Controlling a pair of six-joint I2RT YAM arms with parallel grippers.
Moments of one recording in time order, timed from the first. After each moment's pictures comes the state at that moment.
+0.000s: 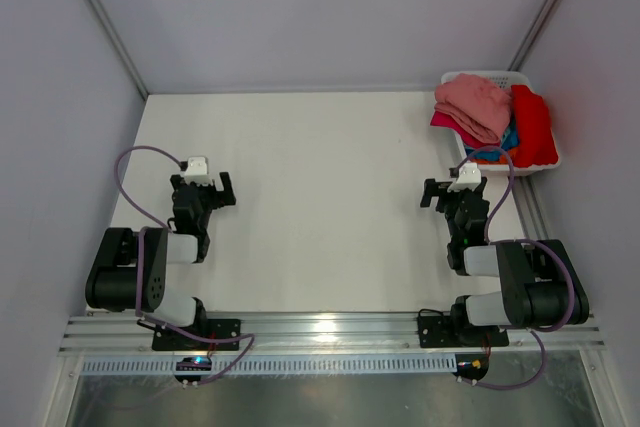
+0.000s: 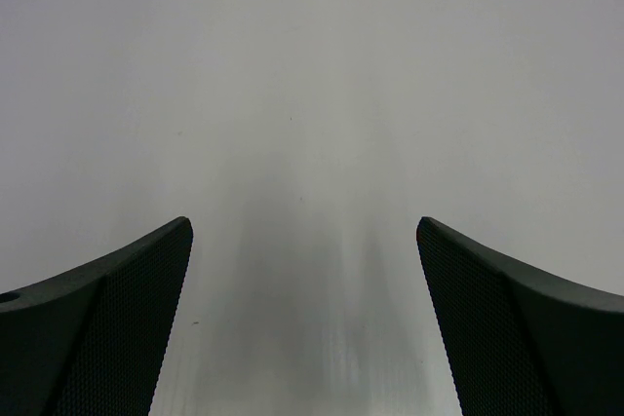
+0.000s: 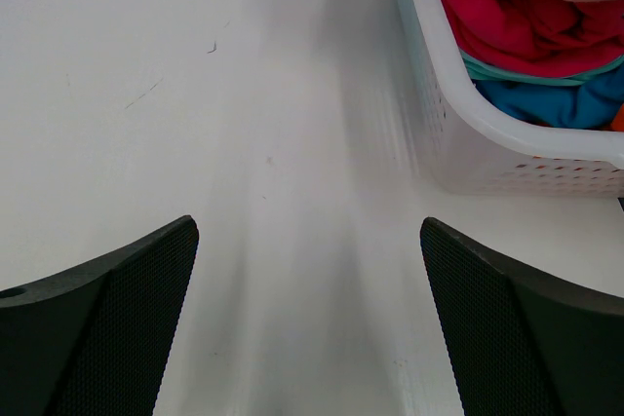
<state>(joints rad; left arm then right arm) -0.02 1.49 0.30 0.95 -0.04 -0.04 0.03 1.37 0.17 1.08 0.05 -0.05</state>
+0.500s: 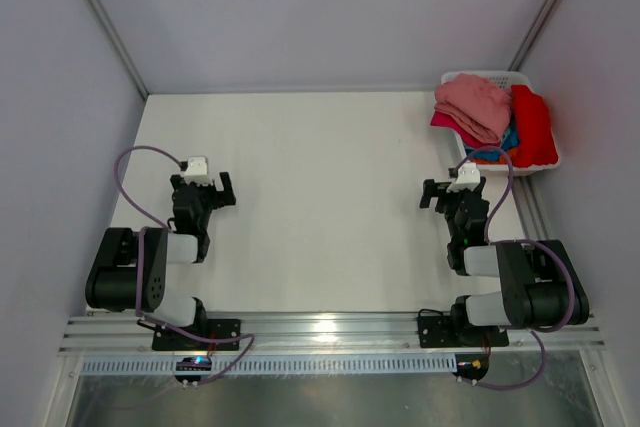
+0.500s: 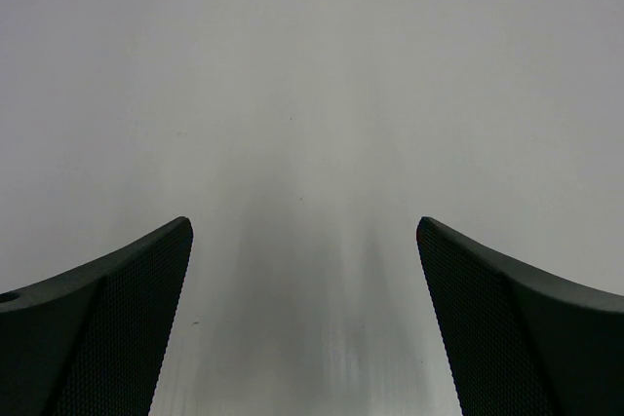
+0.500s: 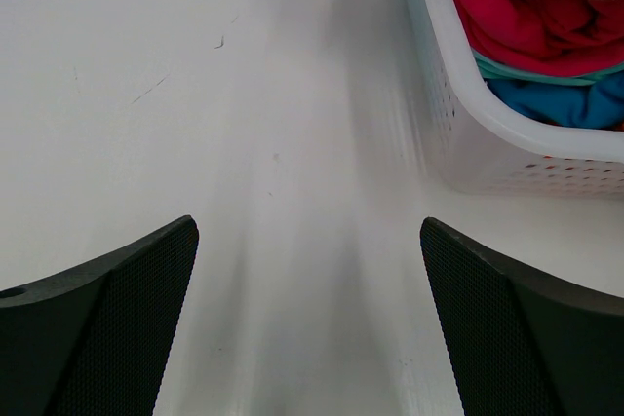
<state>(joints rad) -0.02 1.49 0.30 0.95 -0.04 -0.04 0.03 1.37 0.17 1.07 0.04 -0.05</state>
